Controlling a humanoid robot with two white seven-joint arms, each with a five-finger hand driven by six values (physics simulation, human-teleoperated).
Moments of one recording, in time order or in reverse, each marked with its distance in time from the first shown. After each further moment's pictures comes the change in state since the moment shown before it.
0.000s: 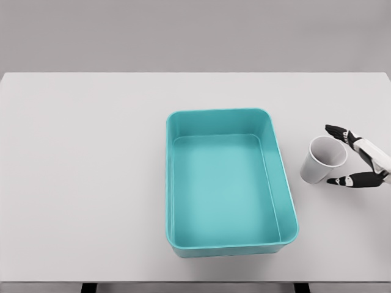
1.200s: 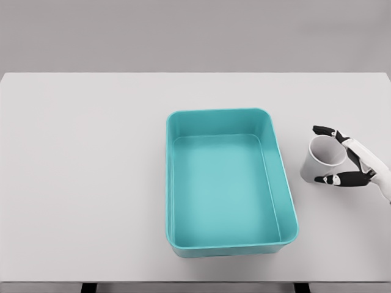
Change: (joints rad) left arm 0.000 0.000 0.000 0.000 0.000 0.000 0.000; right arm -0.011 0.050 0.007 -0.016 0.000 0.000 -0.001
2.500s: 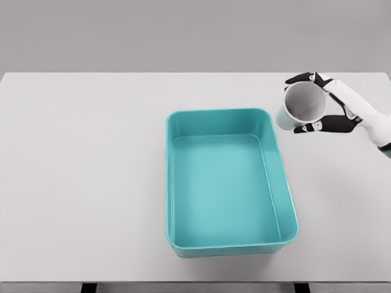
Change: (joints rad) left arm 0.000 0.000 0.000 0.000 0.000 0.000 0.000; right arm -0.278 0.025 0.000 -0.157 0.172 0.000 0.001
